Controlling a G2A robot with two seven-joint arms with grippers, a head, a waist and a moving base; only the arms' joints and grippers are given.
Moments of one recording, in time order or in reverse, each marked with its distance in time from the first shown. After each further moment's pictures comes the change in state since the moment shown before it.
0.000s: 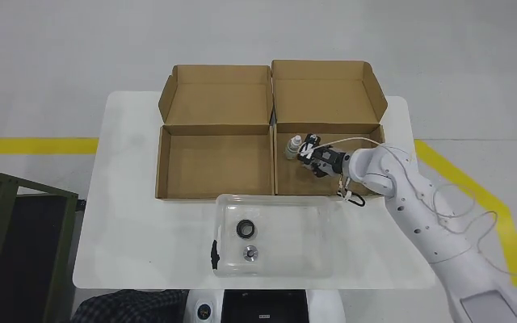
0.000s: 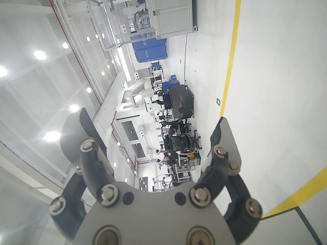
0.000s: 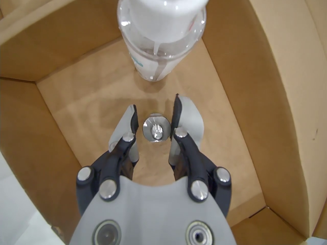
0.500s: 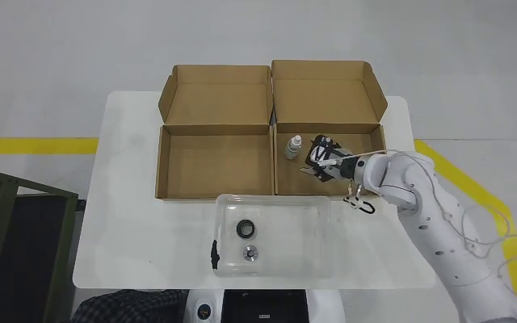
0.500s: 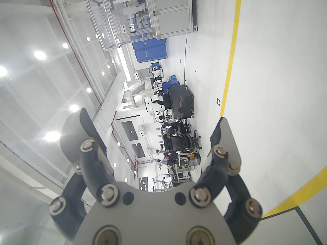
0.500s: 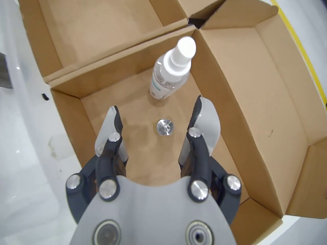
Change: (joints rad) left arm 0.000 0.000 0.000 0.000 0.000 0.000 0.000; right arm -0.181 0.053 0.188 -0.288 0.036 -0.043 -0.028
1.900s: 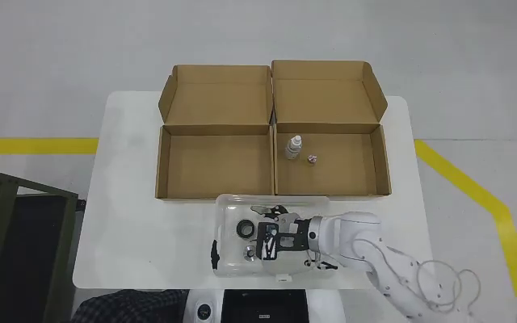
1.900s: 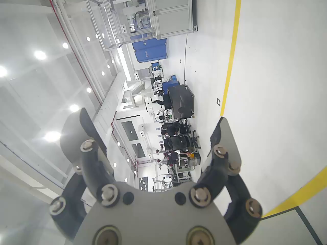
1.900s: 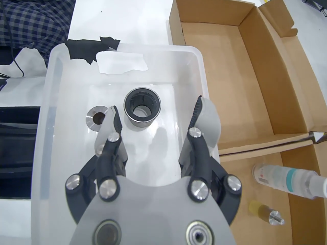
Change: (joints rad) left arm 0.000 0.000 0.000 0.000 0.000 0.000 0.000; right arm -0.190 -0.028 -0.268 -0.231 -0.274 -0.017 -0.230
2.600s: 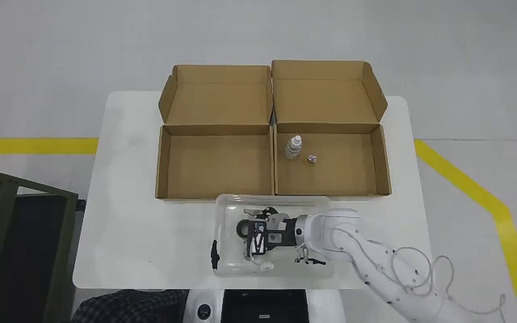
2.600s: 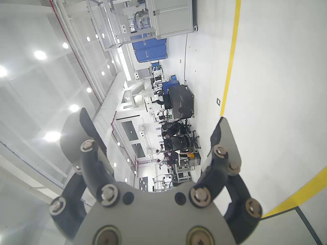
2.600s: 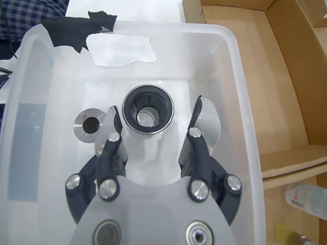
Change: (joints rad) left arm 0.000 0.000 0.000 0.000 0.000 0.000 0.000; right arm 0.095 -0.052 -0.118 0.175 -0.010 0.017 -0.045
